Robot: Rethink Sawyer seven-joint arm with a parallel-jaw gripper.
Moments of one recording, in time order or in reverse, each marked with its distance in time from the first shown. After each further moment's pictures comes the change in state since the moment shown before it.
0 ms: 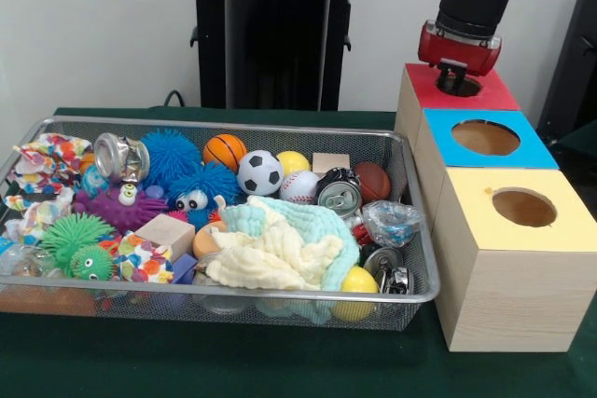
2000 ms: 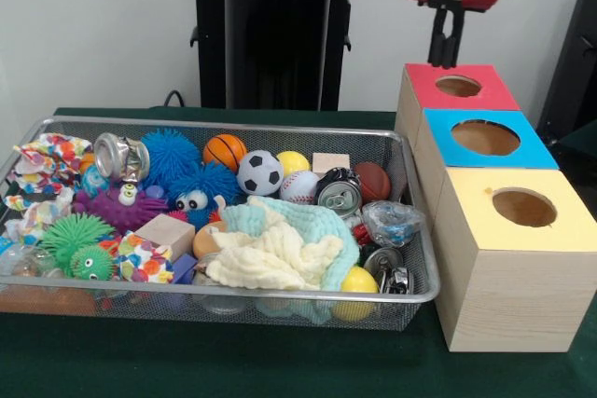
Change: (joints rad) arm -0.317 -0.269 0.116 -0.132 -0.006 0.304 0.000
